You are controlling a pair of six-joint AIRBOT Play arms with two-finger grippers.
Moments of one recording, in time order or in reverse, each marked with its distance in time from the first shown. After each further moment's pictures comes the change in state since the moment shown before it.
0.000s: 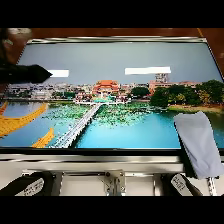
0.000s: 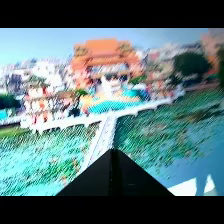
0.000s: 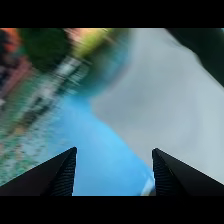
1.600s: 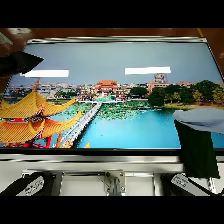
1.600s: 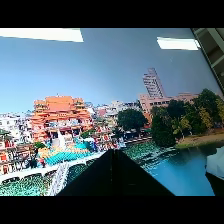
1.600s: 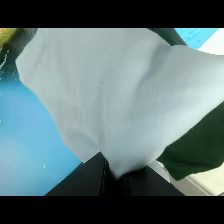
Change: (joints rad) left arm 0.196 0.068 -0.014 -0.467 0.084 0.164; right arm -0.102 -0.201 0.274 -0.249 0.349 0.158
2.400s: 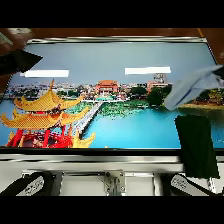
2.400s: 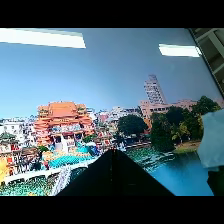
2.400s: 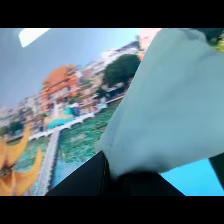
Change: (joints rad) left arm 0.000 0.000 0.000 0.000 0.025 -0.004; right arm 0.193 -0.027 0.091 0.521 -0.270 -0.130
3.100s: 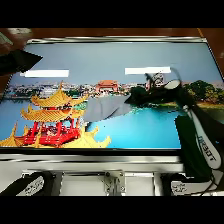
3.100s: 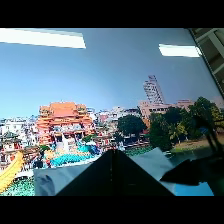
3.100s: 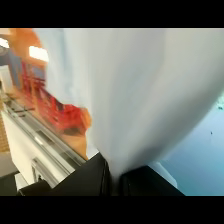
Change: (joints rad) left arm 0.000 0.000 0.000 0.000 0.002 0.000; right arm 0.717 -0.298 -0.476 0.340 -0.422 -0.299
